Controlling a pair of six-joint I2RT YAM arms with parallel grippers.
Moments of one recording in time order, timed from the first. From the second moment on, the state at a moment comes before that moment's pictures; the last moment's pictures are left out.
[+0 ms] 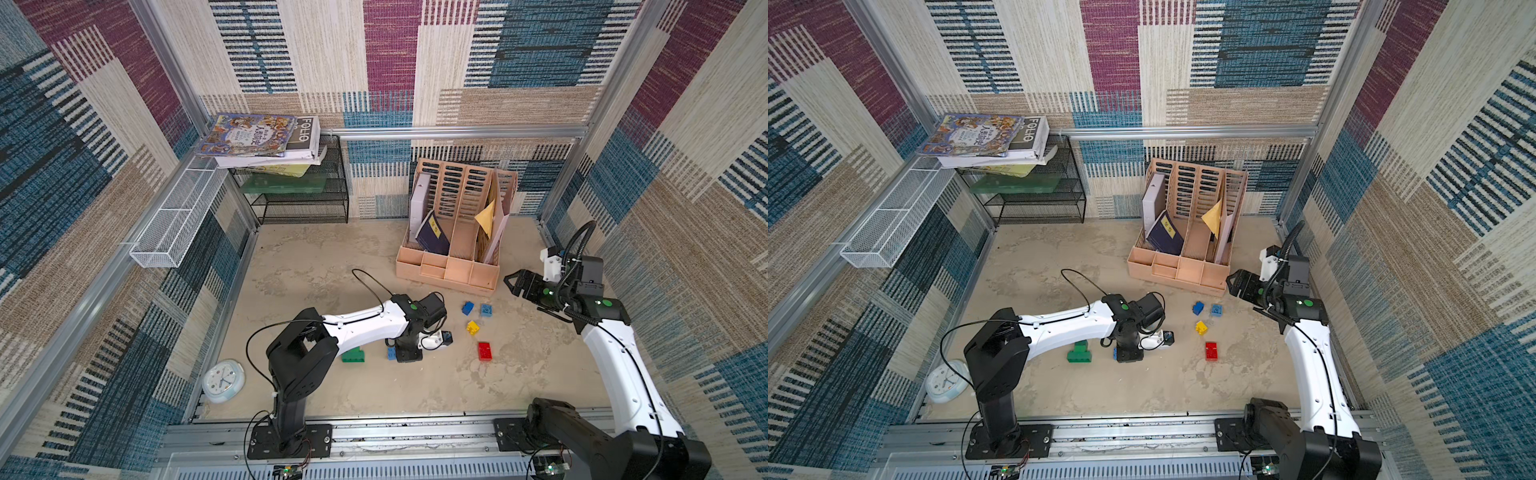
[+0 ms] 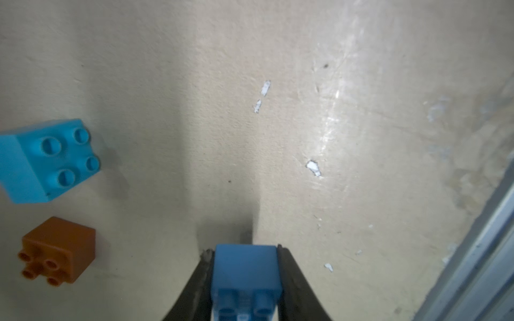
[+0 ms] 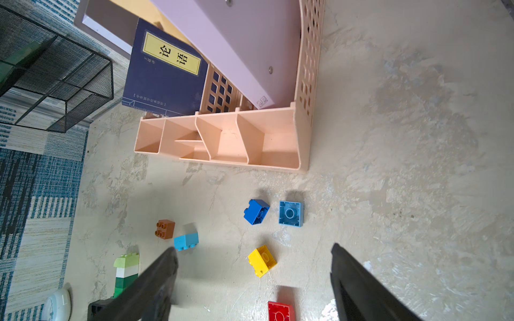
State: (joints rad) left arm -0.96 1.90 1.36 -0.94 -0.01 0.55; right arm -0.14 1.05 0.94 -0.65 -0.38 0.29
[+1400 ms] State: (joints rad) left arm -0.66 1.26 0.94 -0.38 -0.24 -0.25; right arm 0.58 1.52 1.21 -0.55 -0.13 -0.15
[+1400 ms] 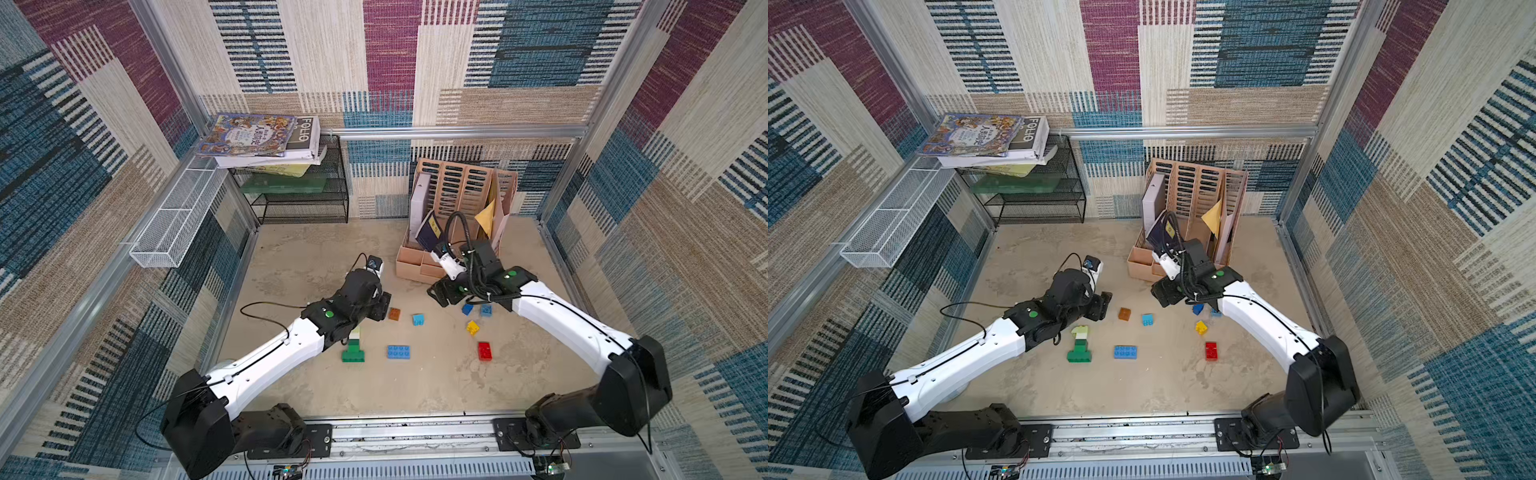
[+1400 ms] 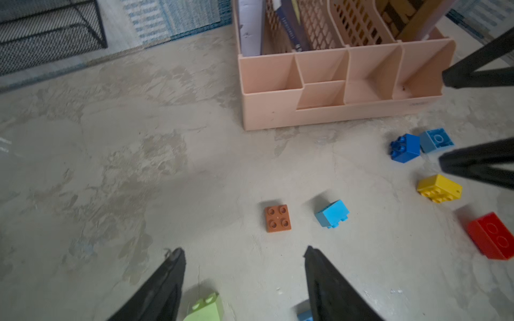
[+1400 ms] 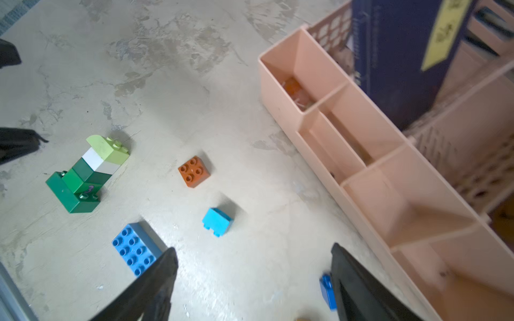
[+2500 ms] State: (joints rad) left arm -0.41 0.89 0.66 -0.49 -0.34 -0.72; right arm 0.77 2.08 1.48 -0.57 -0.18 -0.59
